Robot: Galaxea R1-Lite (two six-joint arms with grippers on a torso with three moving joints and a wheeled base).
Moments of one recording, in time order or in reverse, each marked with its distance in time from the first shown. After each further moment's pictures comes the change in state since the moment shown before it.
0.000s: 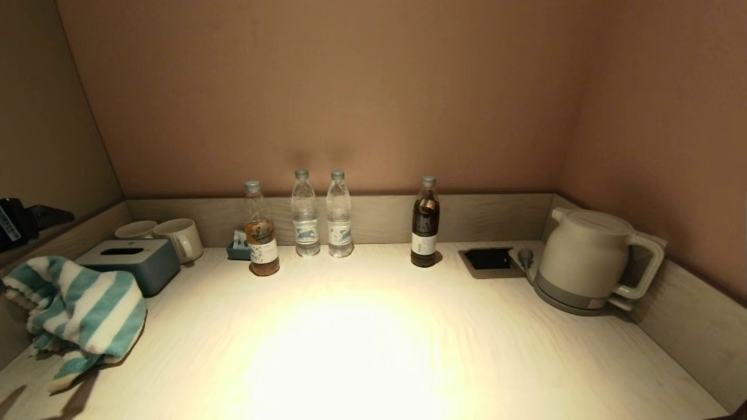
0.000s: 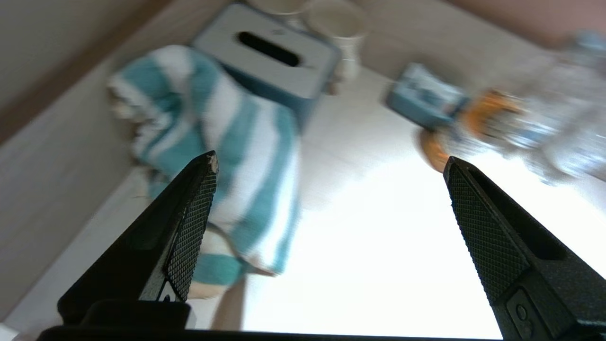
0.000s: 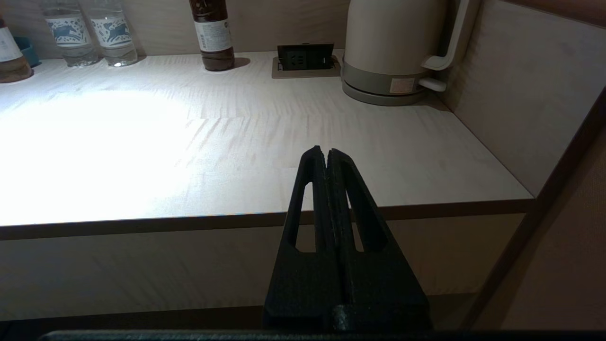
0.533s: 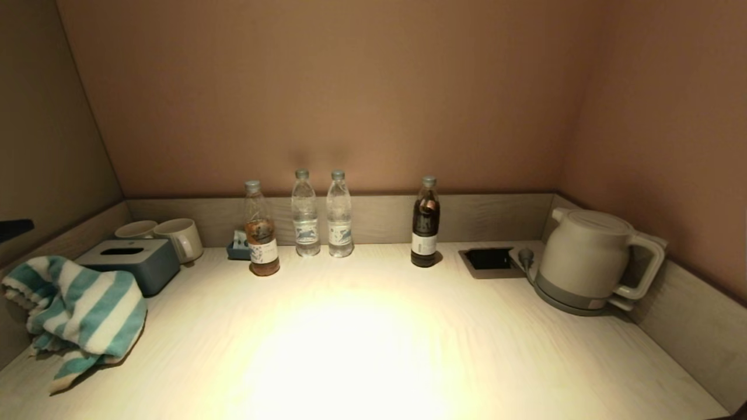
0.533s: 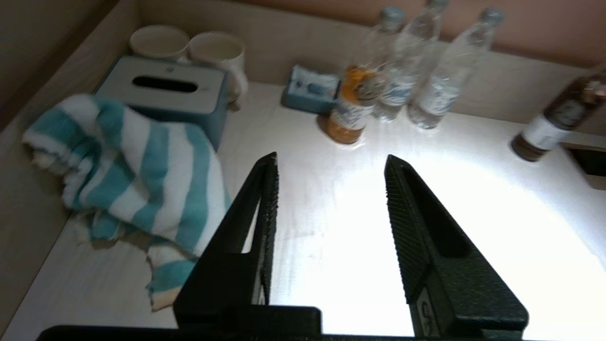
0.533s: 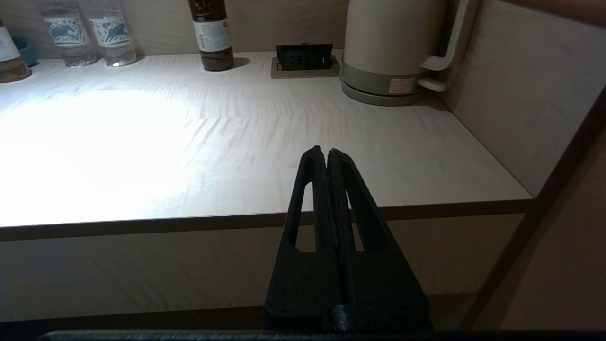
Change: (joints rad) left arm -0.005 -0.304 0.164 -0.050 -0.306 0.153; right arm 0.000 0.000 0.000 0.000 -0.001 0.000
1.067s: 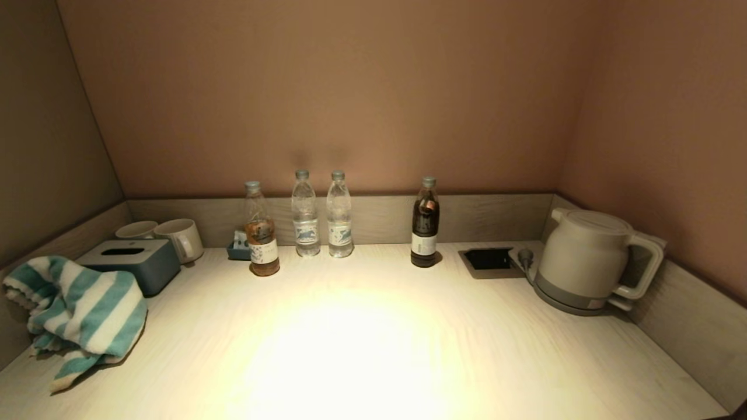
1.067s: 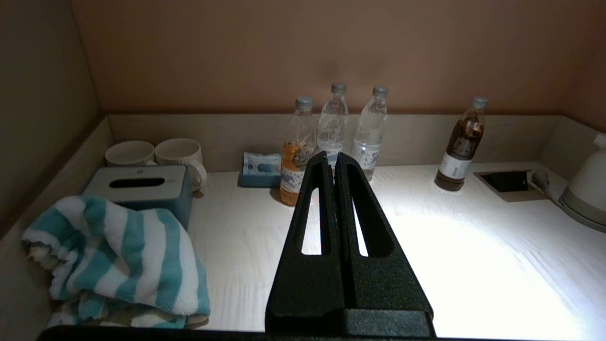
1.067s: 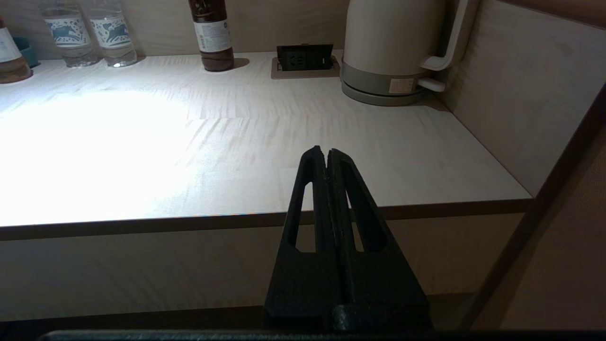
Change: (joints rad) left arm -0.001 -0.298 0.063 -0.065 -0.119 0.028; right arm 0.000 0.000 0.000 0.000 0.000 0.000
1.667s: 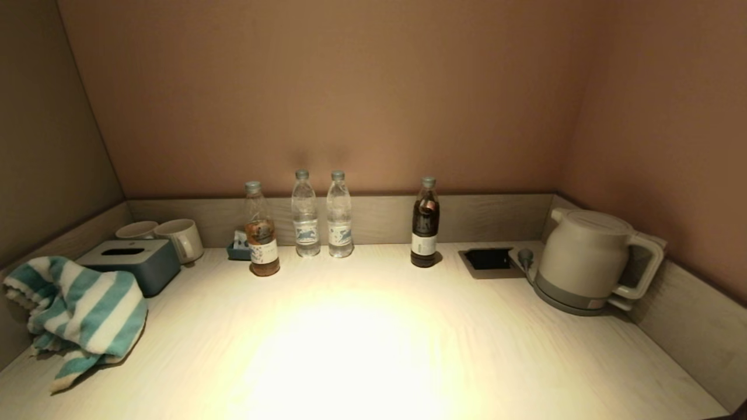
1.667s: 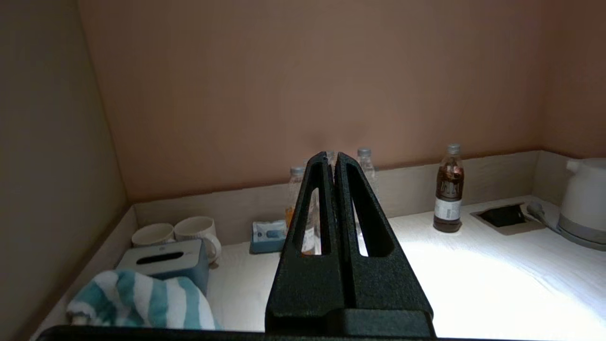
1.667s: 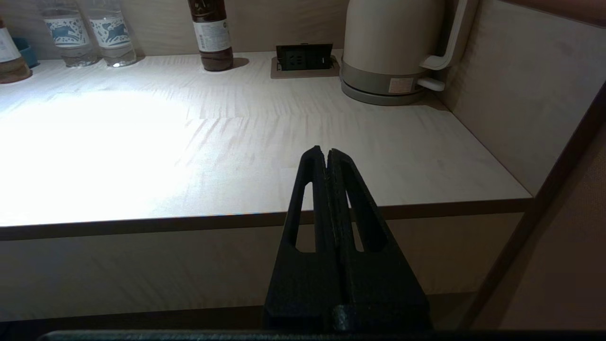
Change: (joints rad) left arm -0.053 -0.241 0.034 -0.036 0.022 0.085; right arm 0.000 0.000 0.000 0.000 0.001 0.000
